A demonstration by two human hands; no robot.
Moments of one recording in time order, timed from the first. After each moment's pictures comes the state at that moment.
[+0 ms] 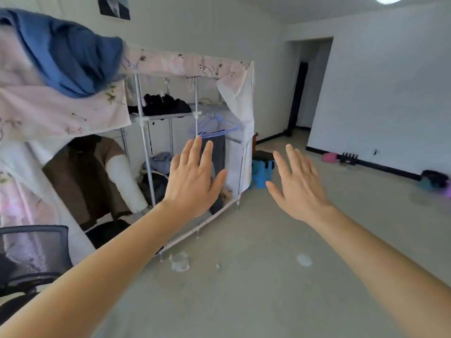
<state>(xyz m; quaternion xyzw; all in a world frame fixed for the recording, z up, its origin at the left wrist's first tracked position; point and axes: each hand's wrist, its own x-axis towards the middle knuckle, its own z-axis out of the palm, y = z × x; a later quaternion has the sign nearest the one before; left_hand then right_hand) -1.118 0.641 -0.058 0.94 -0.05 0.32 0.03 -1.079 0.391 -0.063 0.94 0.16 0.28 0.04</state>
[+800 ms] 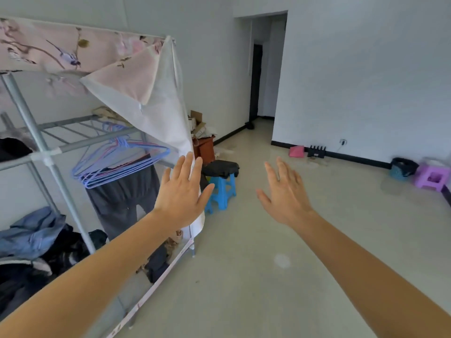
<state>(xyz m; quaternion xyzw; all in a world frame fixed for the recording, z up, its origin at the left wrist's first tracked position) -0.333 0.443 -0.089 0.96 -0.13 0.25 -0.02 -0.349 0.183 -0.093 0.98 0.04 0.21 0.02</state>
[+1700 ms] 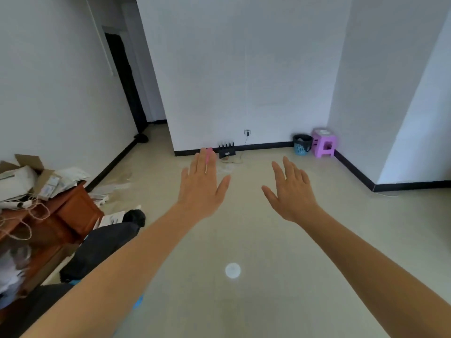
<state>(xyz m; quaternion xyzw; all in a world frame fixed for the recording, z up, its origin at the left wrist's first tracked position) 0.402 -0.077 -0.119 0.88 -0.41 0.21 0.11 0.264 -0.271 -0.157 0.95 -0.26 0.20 0.02</state>
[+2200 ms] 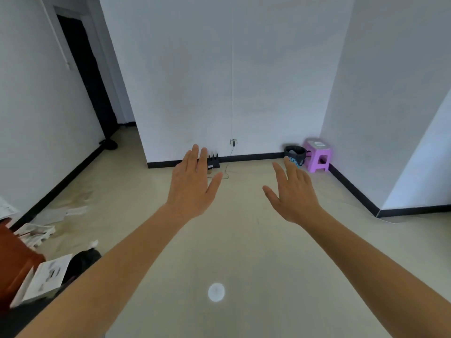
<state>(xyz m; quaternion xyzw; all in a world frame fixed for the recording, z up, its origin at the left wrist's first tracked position) 0.768 -0.376 -0.124 0.86 -0.44 0.20 0.15 0.602 -0.571 -0.157 0.94 -0.29 0.17 0.02</state>
